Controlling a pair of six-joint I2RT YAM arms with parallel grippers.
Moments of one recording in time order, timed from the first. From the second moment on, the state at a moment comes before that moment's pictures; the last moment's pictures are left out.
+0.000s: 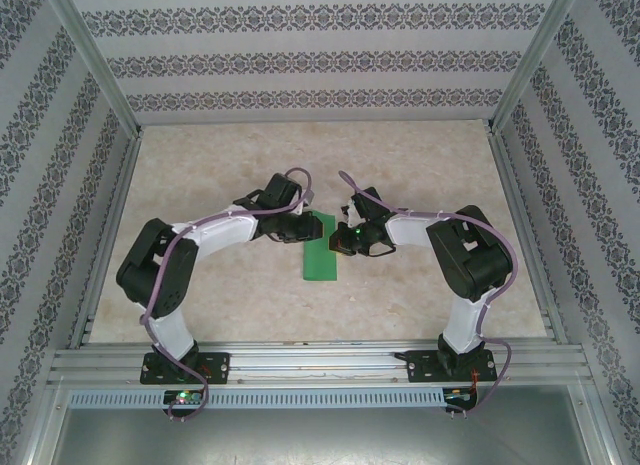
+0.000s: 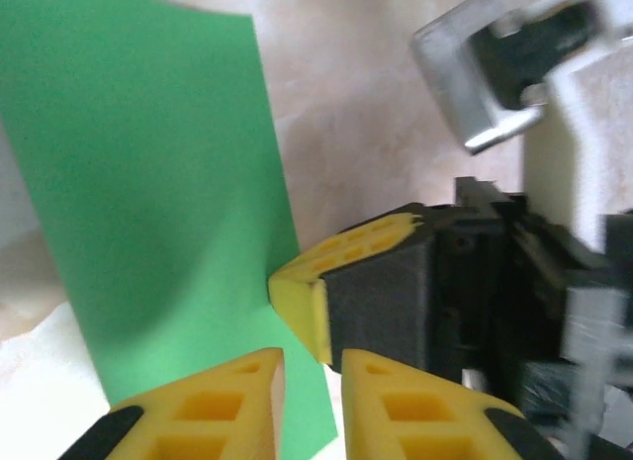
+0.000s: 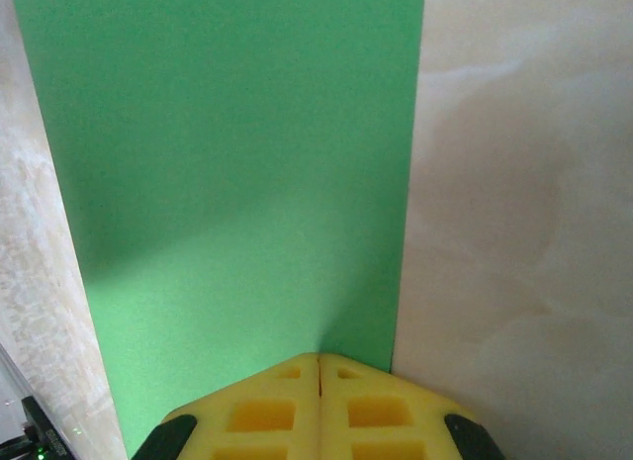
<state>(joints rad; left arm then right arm) -0.54 1.79 1.10 -0.27 0.45 -0.61 0.48 1.86 0.94 -0.16 -0.55 0.68</state>
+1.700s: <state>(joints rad) -0.49 1.81 0.94 -0.08 0.53 -0.61 0.48 1.87 0.97 -0.20 -0.53 0.65</state>
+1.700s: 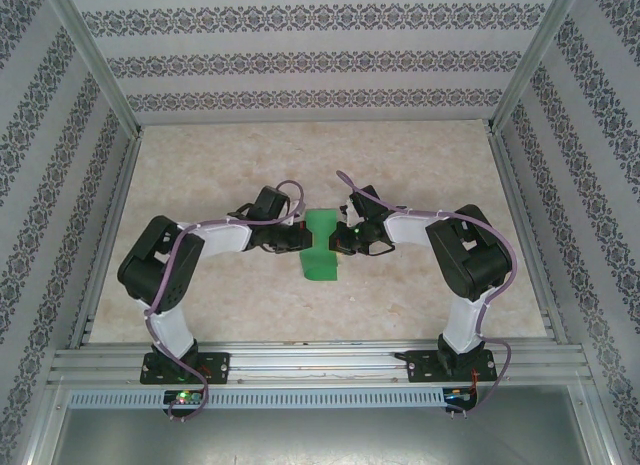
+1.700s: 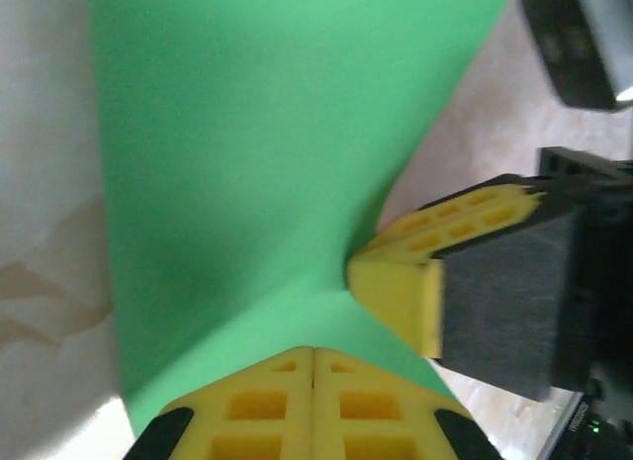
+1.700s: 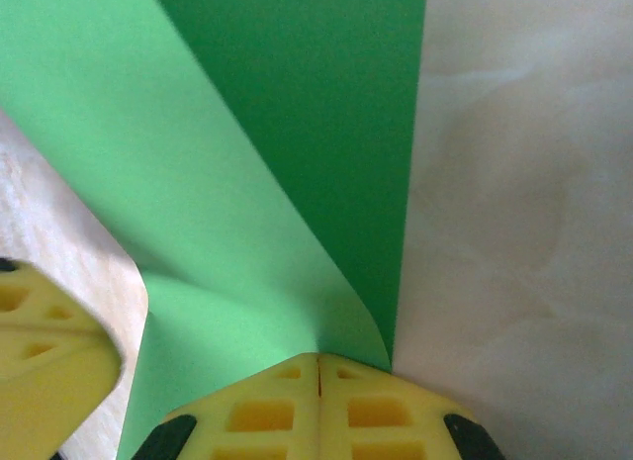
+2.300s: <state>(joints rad) -0.49 1.87 0.94 -0.08 0.53 -0.61 0.48 1.87 0.98 -0.22 -0.54 0.63</state>
